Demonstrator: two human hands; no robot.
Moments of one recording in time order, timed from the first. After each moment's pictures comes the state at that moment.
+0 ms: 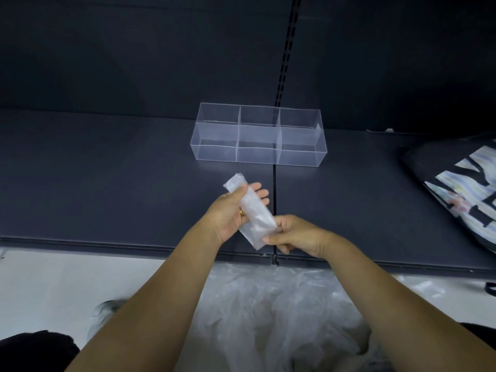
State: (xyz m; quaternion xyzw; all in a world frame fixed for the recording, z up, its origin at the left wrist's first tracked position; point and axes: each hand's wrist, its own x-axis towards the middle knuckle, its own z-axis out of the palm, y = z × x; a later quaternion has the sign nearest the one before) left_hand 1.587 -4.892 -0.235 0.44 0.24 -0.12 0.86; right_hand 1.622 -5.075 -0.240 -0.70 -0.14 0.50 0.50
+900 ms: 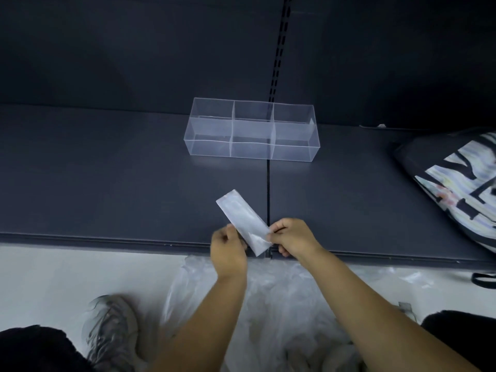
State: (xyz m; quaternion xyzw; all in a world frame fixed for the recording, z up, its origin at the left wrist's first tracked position) left_hand 1.522 -4.964 -0.261 0.57 0.51 0.10 0.64; right_hand 1.592 -5.077 -0.250 -0.80 0.08 0.35 0.48
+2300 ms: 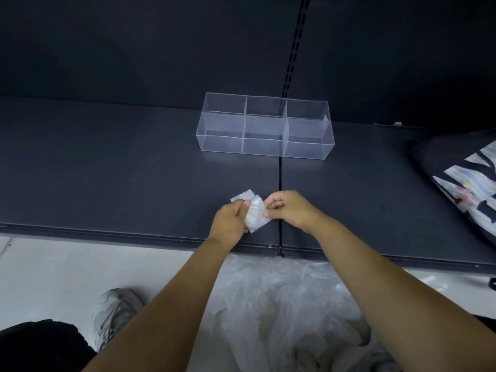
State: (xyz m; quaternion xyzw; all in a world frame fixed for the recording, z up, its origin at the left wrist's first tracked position) left_hand 1.552 -4.901 -0.263 0.77 0.26 -0.05 0.58; right_hand 1.638 -5.046 -0.241 -0.81 -0.14 0.36 0.44
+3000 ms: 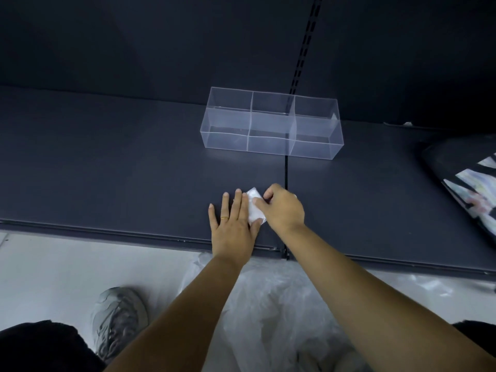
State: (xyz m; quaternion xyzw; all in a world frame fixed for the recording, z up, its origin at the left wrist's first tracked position) left_hand 1.536 -4.909 -0.302 0.98 0.16 -0.08 0.08; right_hand 1.624 -5.000 -0.261 -0.95 -0.07 0.15 0.27
